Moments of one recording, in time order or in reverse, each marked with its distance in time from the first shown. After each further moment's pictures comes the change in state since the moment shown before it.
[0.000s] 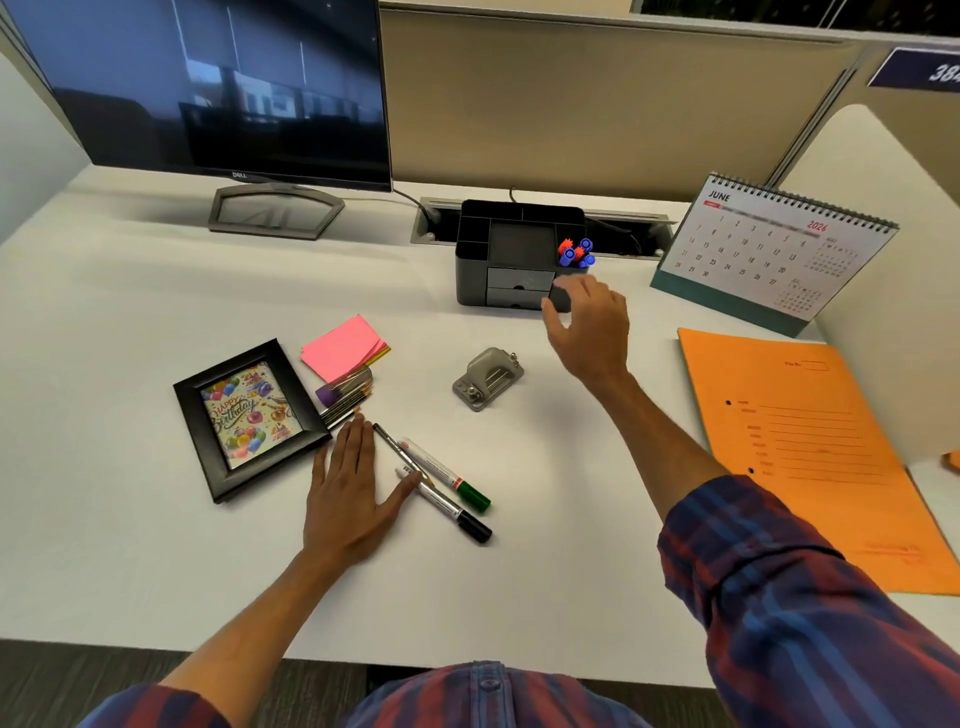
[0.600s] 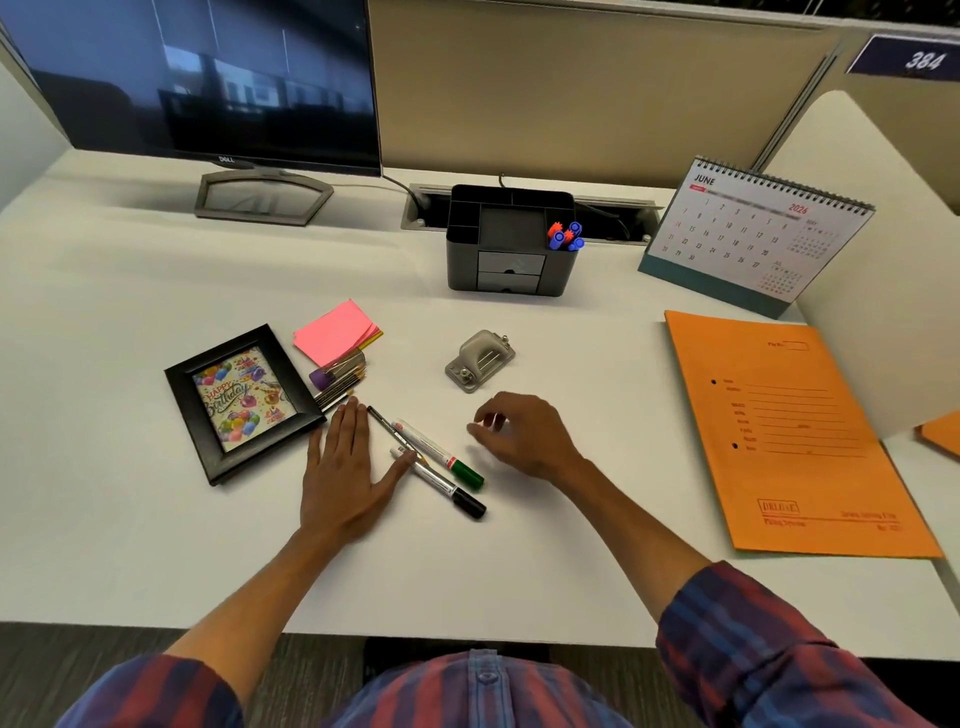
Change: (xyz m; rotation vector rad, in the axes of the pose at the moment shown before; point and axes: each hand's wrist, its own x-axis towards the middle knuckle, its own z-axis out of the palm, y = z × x) left_hand 0.000 0.000 0.002 0.010 0.020 0.010; right_hand -0.128 -0.049 -0.003 0.267 -0.579 0.028
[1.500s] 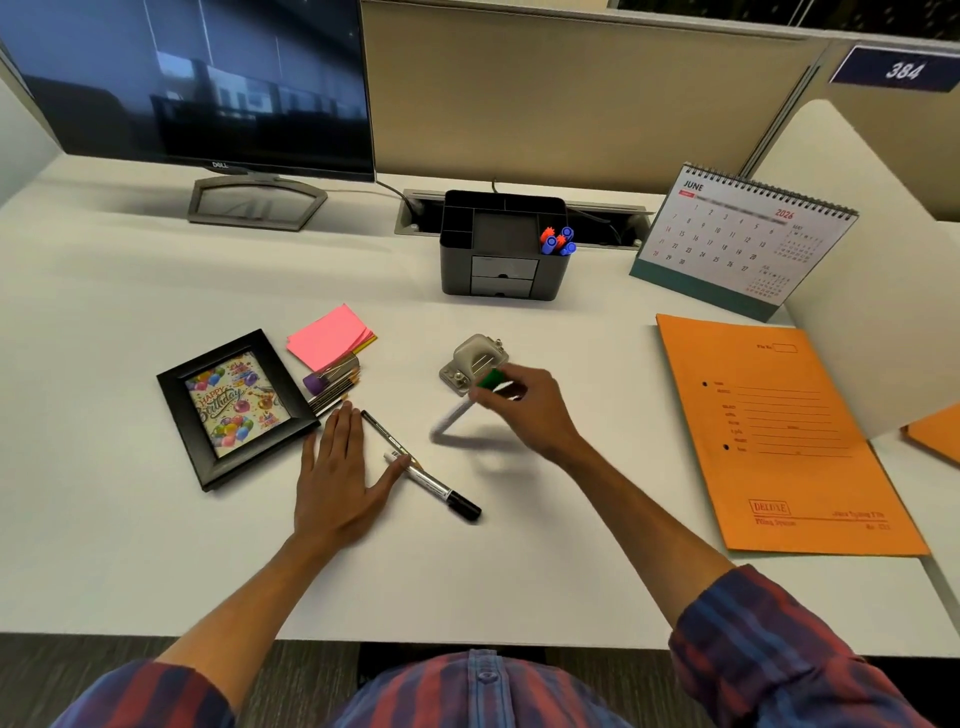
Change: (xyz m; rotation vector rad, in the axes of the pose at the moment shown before) left_hand 0.000 0.001 0.000 0.001 0.008 0.000; right_hand 0.010 -0.022 -0.032 0.571 0.107 0.155
